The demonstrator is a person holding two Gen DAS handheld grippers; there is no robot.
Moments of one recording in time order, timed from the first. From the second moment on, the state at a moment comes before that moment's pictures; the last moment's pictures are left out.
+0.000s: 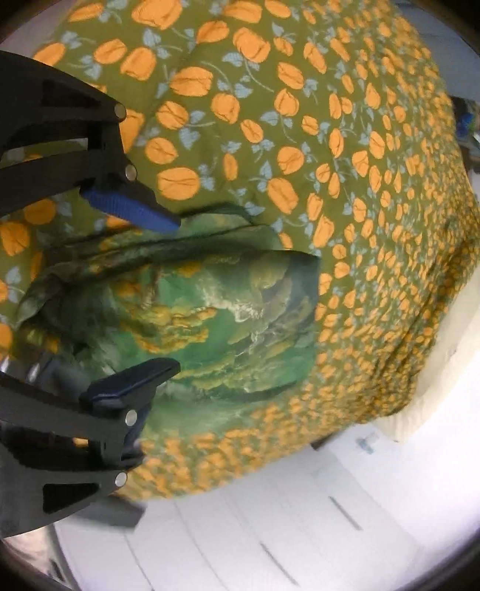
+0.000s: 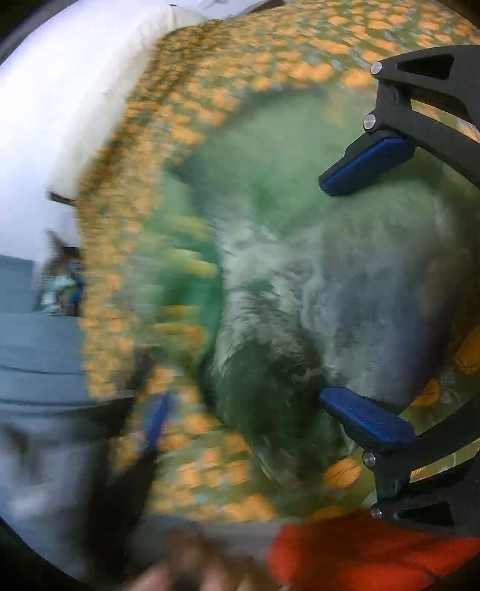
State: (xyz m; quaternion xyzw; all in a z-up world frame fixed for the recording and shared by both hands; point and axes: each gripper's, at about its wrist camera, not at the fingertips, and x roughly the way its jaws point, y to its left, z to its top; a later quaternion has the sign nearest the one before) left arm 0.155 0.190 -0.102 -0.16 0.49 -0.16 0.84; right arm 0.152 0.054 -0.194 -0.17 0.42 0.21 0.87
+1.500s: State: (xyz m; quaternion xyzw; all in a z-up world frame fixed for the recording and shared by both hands) left arm 0.240 0.191 -0.251 -0.25 0.63 -0.25 0.69; right arm 0.238 -0.164 -0.267 0.33 0.52 0.28 0.74
